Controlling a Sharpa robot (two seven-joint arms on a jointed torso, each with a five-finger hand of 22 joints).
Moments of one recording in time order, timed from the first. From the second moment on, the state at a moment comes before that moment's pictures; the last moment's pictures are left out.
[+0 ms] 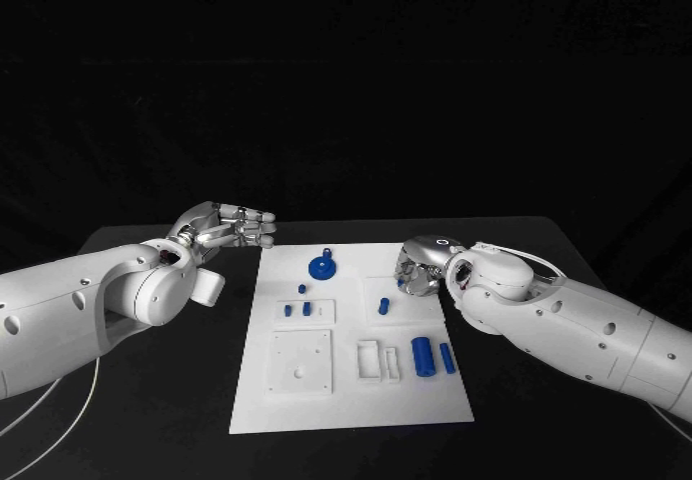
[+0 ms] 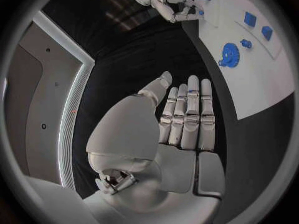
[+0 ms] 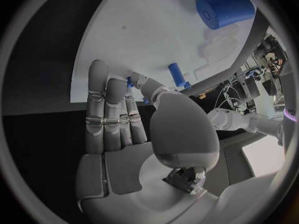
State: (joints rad) left arm 1.39 -0.80 -0.14 1.32 -0.16 -0.22 0.27; left_hand 1.38 -0.04 0.26 -0.15 0.07 1.07 0.13 0.07 0.06 1.15 0.12 0.06 0.06 1.27 0.07 0.08 0.09 0.05 1.02 0.05 0.07 0.65; right arm 1.01 -0.72 0.31 1.37 -1.84 -0.07 -0.22; right_hand 1.28 -0.18 0.50 -0.15 0.20 1.18 0.10 0.06 0.06 1.24 0.06 0.06 0.06 1.44 -0.04 0.76 0.75 0.13 1.45 -0.06 0.56 0.56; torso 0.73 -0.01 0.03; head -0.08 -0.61
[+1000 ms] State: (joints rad) left arm 1.39 -0.80 -0.14 1.32 -0.16 -0.21 0.27; left_hand 1.38 -0.04 0.26 -0.15 0.07 1.07 0.13 0.07 0.06 1.14 0.11 0.06 0.06 1.27 0.07 0.08 0.09 0.05 1.02 0.05 0.07 0.64; right arm 1.02 -0.71 0.28 1.36 -1.86 -0.09 -0.23; right_hand 1.30 -0.13 0.57 -0.19 0.13 1.26 0.08 0.06 0.07 1.34 0.03 0.06 0.06 1.44 -0.05 0.77 0.75 0.11 1.43 -0.07 0.58 0.69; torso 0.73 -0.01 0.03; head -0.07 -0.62
